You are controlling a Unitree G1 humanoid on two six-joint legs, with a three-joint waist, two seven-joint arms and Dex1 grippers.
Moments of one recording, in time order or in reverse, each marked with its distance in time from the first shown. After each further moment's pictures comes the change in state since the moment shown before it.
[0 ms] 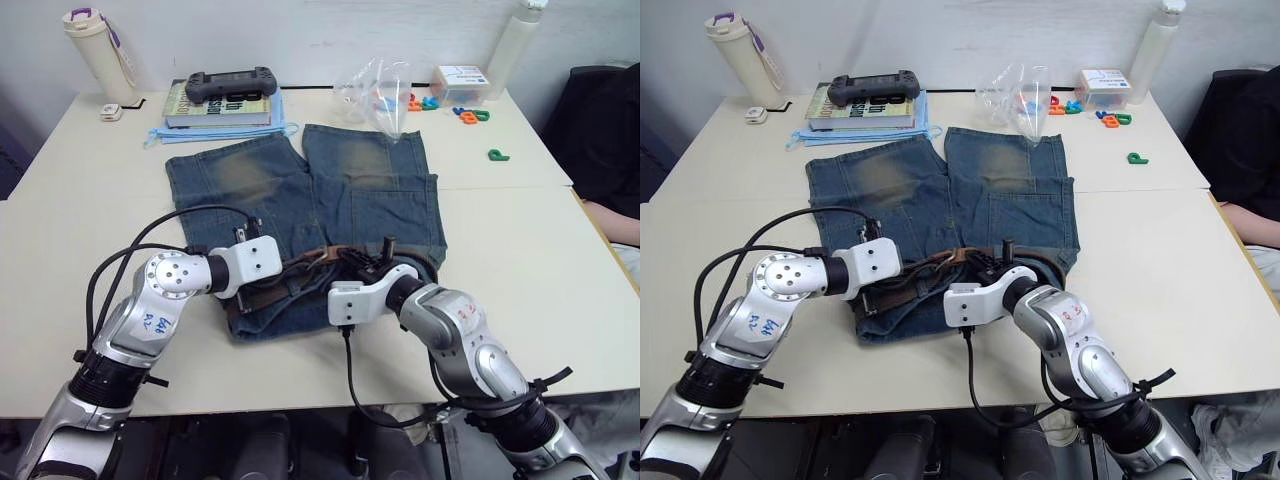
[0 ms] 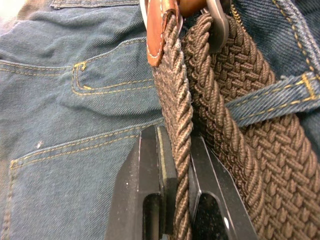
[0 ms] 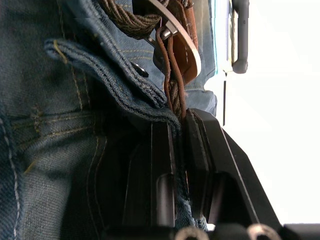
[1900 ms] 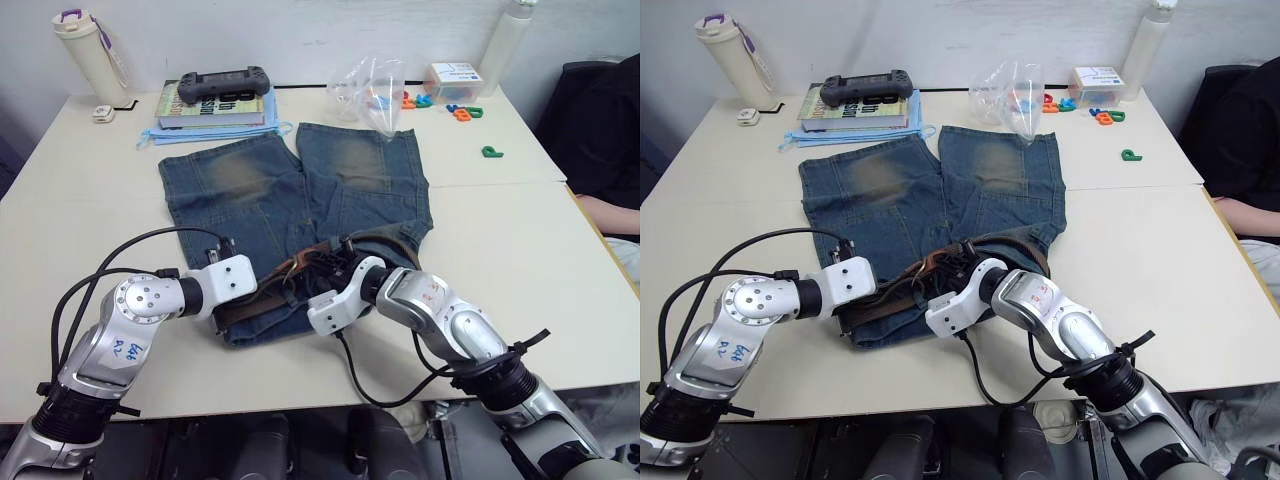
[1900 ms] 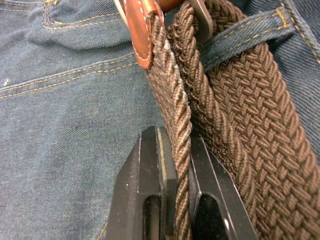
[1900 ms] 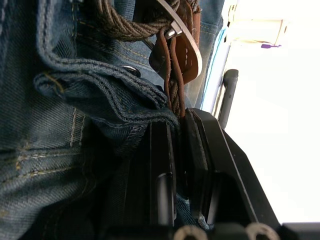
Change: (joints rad) left arm 0.193 0.085 0.096 -0.097 -0.023 0.026 0.003; right arm -0.179 0.026 0.051 0.240 -0.091 -0.389 -0.037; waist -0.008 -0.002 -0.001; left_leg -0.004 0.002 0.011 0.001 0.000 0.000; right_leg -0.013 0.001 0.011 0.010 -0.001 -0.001
